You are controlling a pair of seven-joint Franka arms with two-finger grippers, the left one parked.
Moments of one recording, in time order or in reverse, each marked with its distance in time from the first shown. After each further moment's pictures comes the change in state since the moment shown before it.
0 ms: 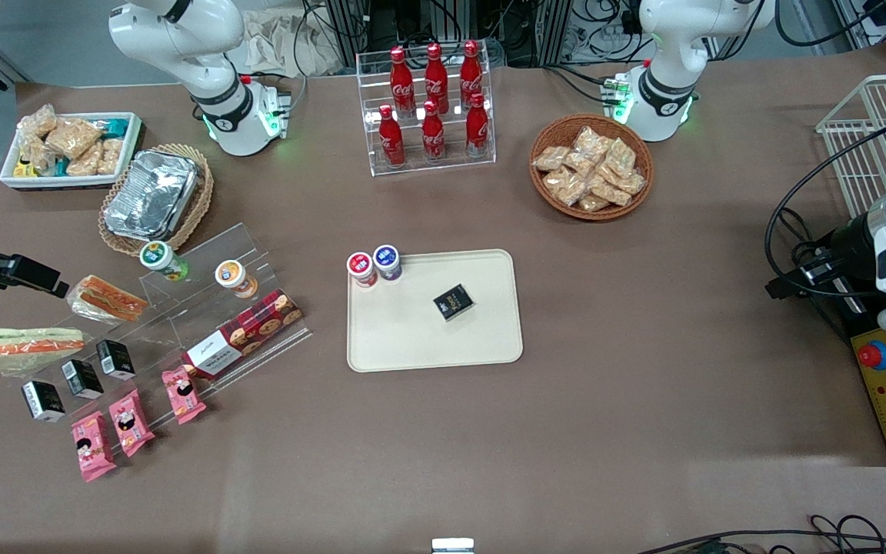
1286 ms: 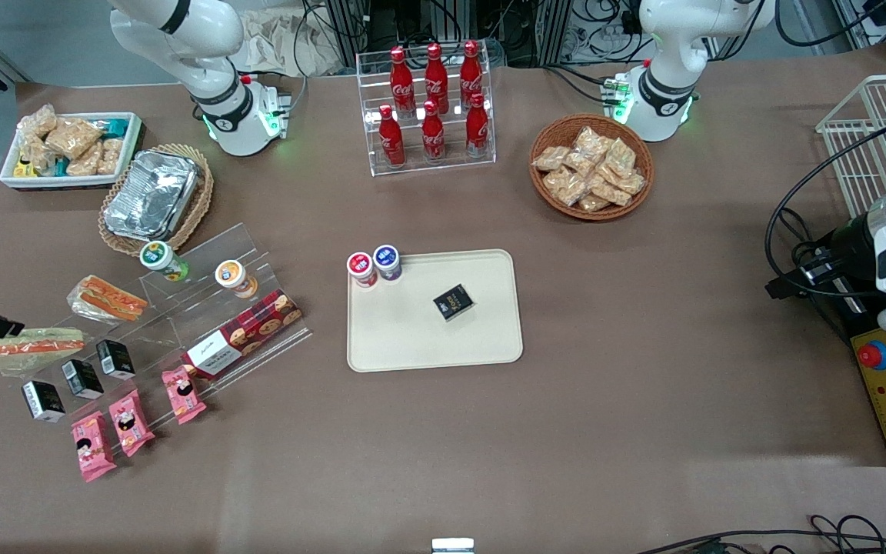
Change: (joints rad) arm -0.185 0.198 -0.031 -0.011 -0.033 0.167 0.096
